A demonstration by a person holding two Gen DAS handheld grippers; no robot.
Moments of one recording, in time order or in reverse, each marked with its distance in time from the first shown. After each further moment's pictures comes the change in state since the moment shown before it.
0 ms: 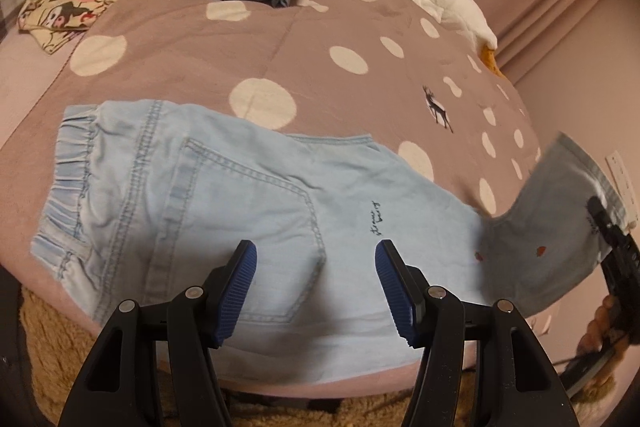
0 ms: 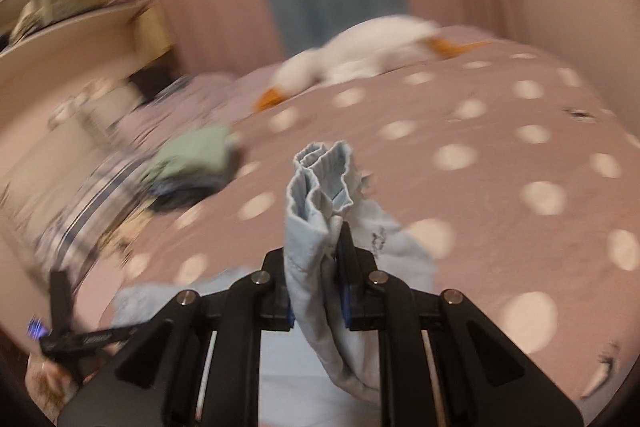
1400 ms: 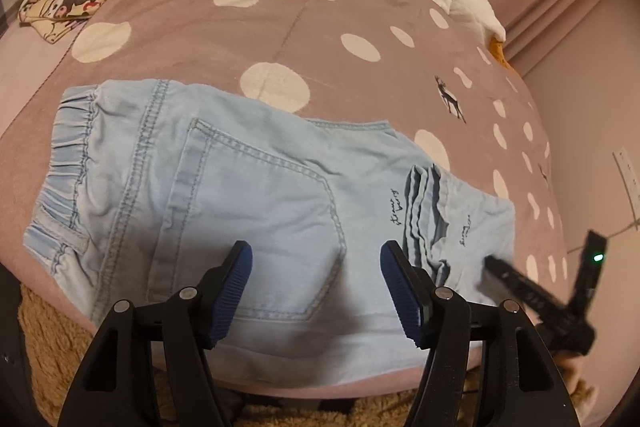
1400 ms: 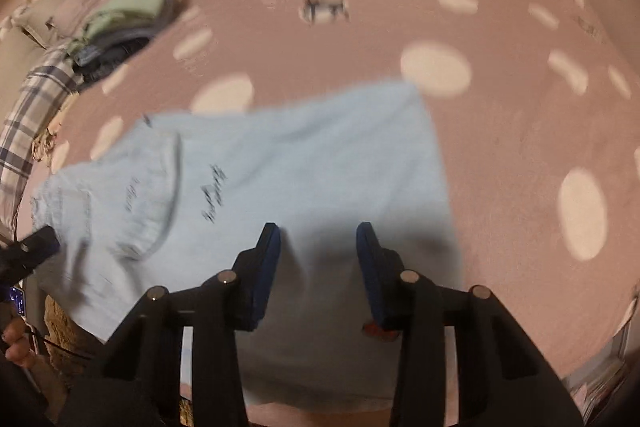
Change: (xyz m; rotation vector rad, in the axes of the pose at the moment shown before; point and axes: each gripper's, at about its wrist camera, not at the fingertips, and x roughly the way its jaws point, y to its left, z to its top) left arm 0.011 0.007 -0.005 0.012 0.026 0.023; right arm 0.101 -0.016 -0.093 0.017 0.467 -0.215
